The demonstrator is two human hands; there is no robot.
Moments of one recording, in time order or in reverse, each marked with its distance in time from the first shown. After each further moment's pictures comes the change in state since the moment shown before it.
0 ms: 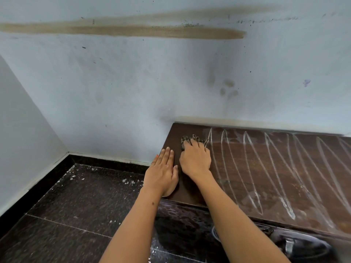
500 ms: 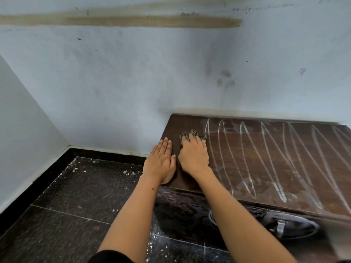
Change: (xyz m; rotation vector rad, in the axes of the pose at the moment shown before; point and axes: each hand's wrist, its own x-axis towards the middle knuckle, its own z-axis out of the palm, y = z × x) left_hand -0.003 0.004 -0.007 0.021 -0.062 -0.010; right_hand -0.030 0.002 -0.015 0.035 -0.093 -0.037
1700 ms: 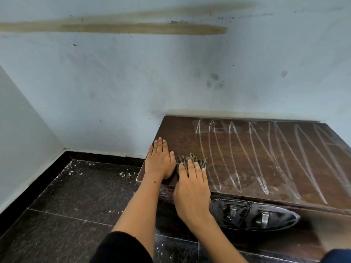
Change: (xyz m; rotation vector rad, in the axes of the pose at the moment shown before) left_hand 0.009 0.025 0.002 -0.058 -0.006 -0.127; right_hand -0.114 -0.002 -0.011 0.003 0.066 0.016
